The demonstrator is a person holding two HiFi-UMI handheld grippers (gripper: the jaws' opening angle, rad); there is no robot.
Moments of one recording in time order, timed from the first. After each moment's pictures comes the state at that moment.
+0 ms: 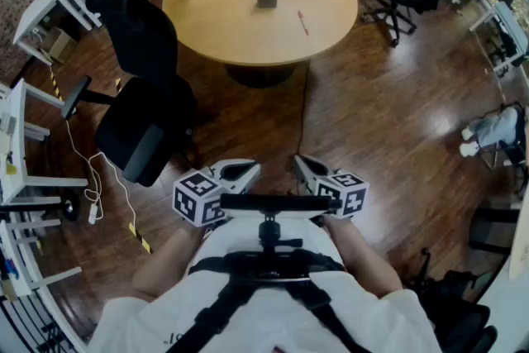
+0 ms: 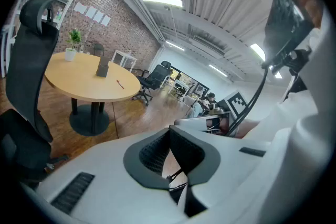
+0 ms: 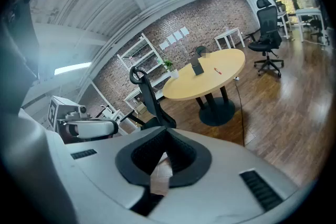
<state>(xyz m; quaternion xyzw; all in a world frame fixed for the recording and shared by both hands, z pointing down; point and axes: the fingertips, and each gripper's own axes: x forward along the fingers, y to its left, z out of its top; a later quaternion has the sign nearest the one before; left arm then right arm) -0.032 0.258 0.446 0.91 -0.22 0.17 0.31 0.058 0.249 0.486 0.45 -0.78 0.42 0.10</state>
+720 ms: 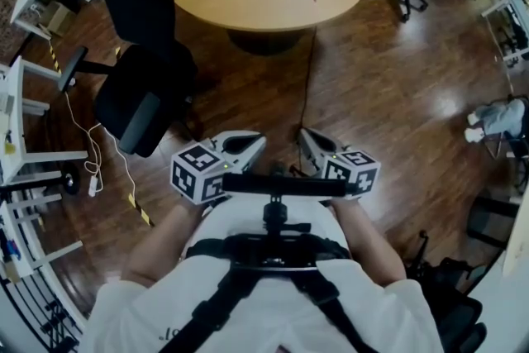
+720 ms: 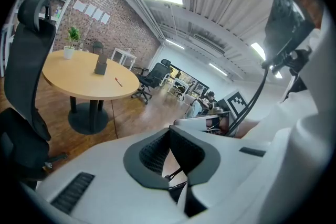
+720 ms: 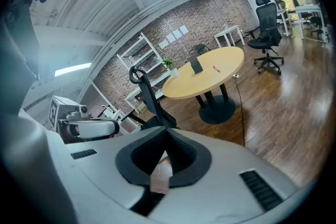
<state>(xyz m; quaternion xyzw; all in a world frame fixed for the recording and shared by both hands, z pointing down) -0.016 0.242 0.446 0.91 -0.21 0.17 0.30 0.074 0.230 0.494 0.45 -0.79 0.40 0.08</state>
